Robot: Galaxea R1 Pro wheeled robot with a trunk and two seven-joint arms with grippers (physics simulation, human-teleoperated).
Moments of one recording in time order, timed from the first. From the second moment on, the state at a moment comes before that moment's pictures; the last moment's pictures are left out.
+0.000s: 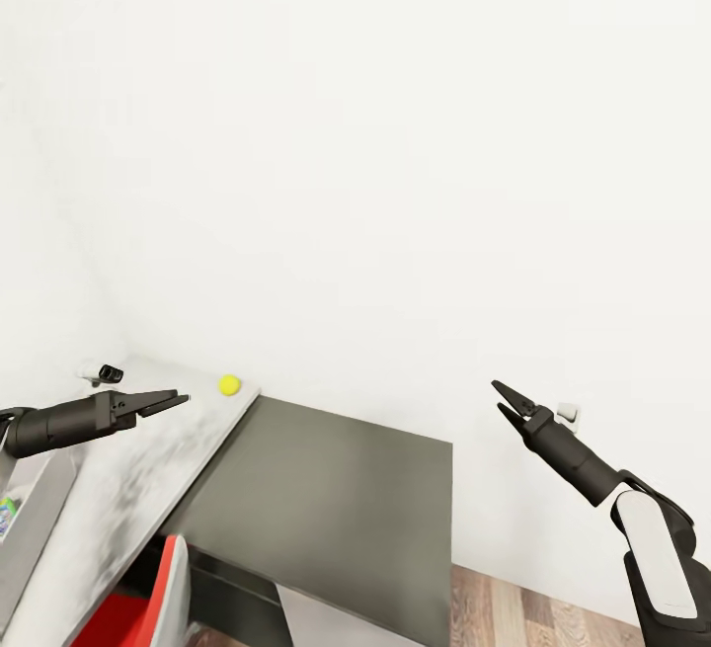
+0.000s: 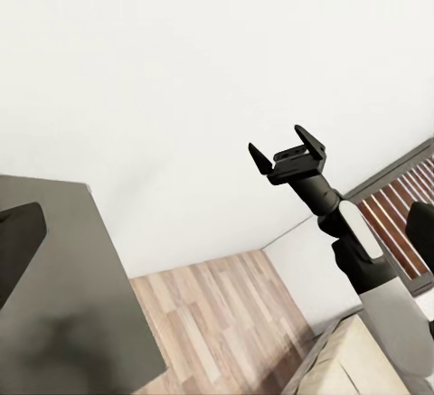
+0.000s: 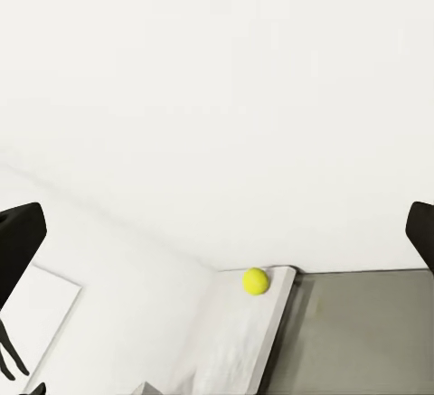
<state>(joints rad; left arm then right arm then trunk) -0.57 0.46 0.29 -1.22 0.22 1.03 -1.57 -0.32 -0.09 -0.36 -1.44 -0.93 0.74 0.52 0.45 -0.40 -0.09</state>
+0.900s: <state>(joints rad) -0.57 0.46 0.29 -1.22 0.22 1.03 -1.57 -0.32 -0.09 -0.36 -1.44 -0.93 0.74 0.51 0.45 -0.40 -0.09</state>
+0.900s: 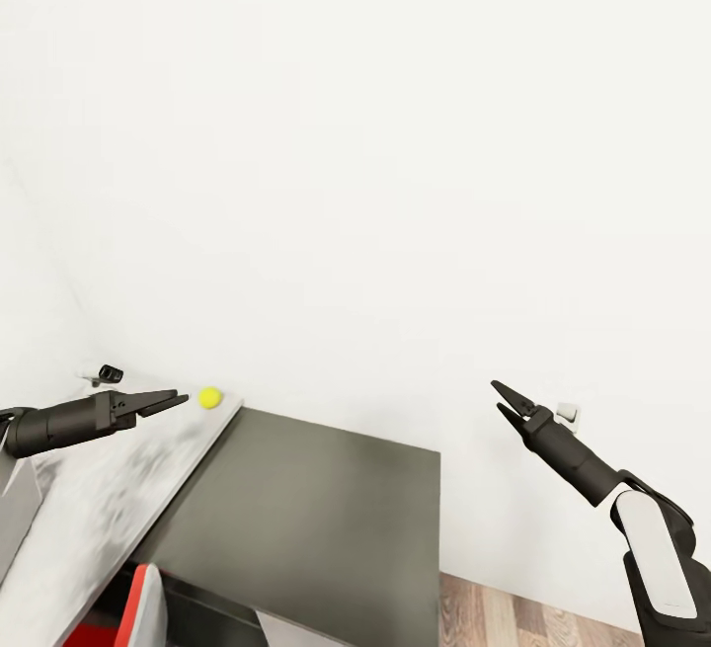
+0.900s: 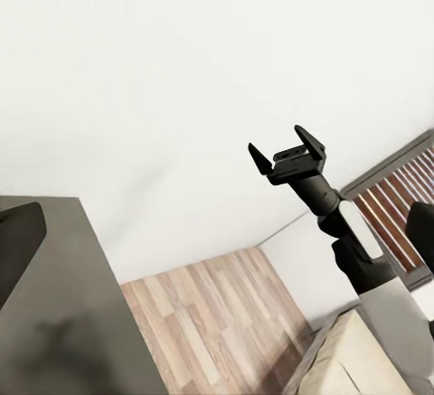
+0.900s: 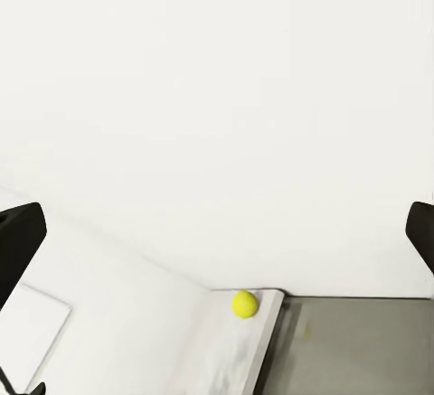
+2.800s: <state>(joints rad) -0.57 0.46 0.29 -1.22 0.22 1.03 -1.57 -0.32 -0.09 -0.36 -1.44 -0.89 0.74 0.51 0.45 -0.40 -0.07</state>
